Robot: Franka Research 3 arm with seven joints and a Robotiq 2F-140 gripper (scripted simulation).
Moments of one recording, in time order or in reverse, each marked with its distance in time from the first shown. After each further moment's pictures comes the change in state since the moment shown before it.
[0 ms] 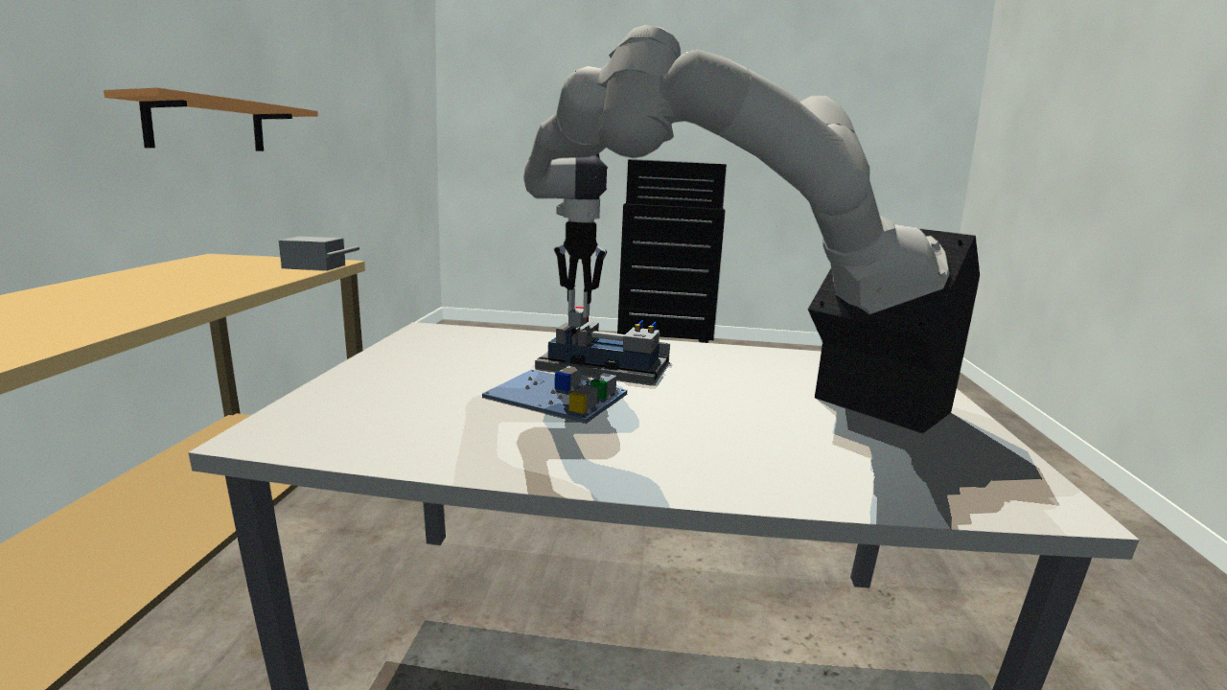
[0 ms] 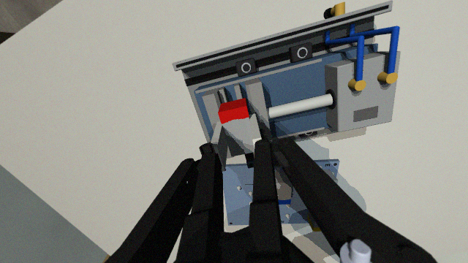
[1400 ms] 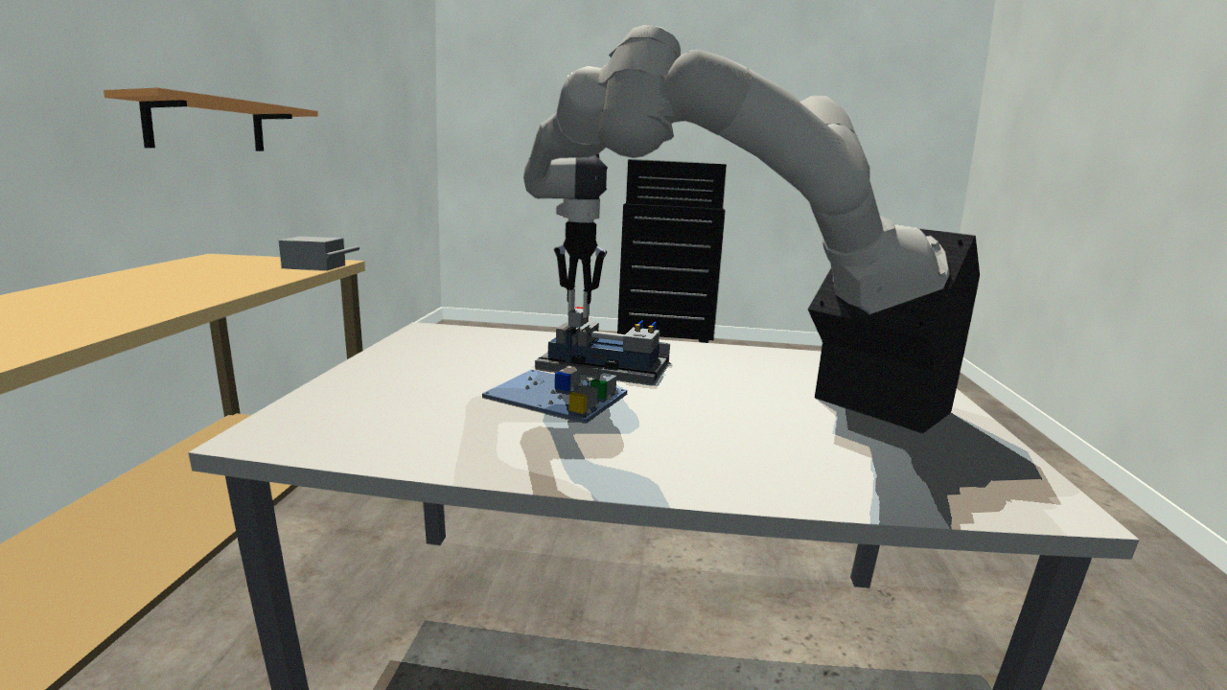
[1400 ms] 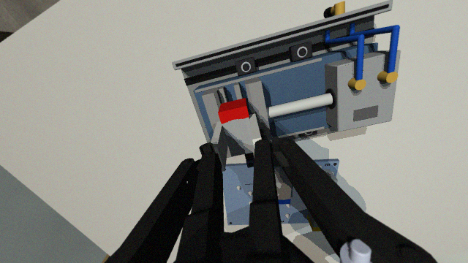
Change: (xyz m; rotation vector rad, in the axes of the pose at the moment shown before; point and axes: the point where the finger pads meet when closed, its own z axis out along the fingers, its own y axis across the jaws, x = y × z) arm -0.001 0.000 0.000 -0.001 0.000 -0.001
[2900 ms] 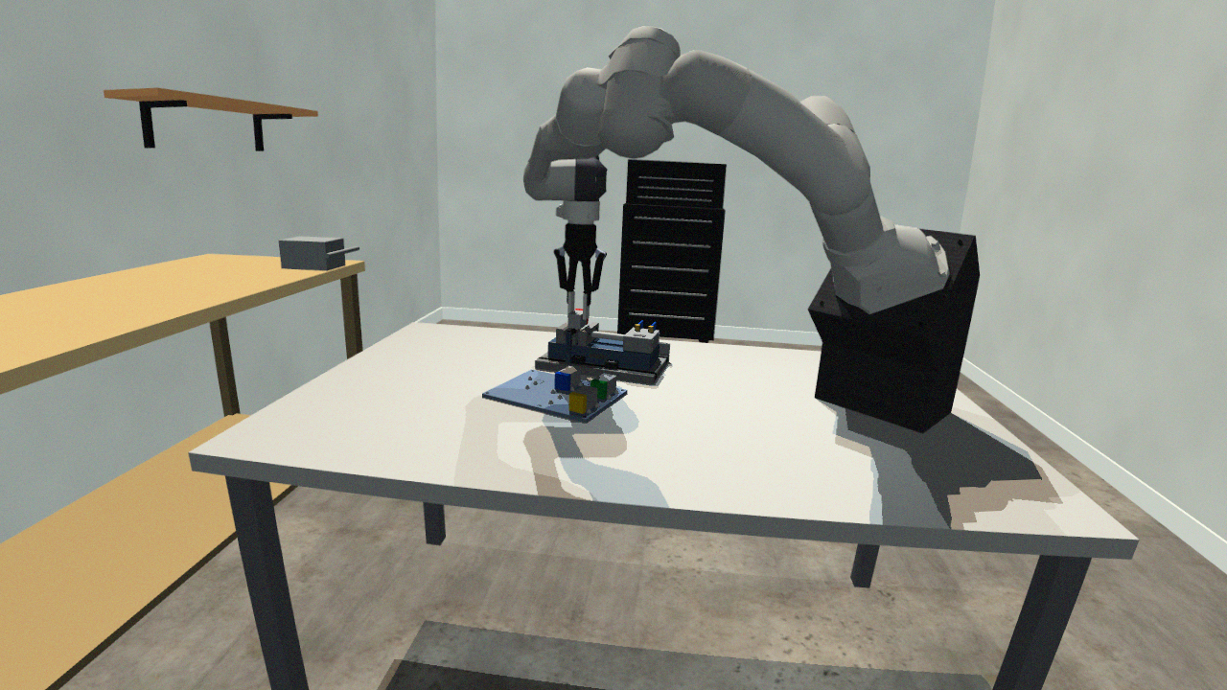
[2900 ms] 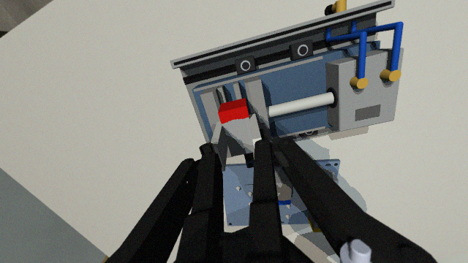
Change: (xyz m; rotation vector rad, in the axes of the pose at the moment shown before) arm -0.002 0.000 0.004 0.000 0.000 0.001
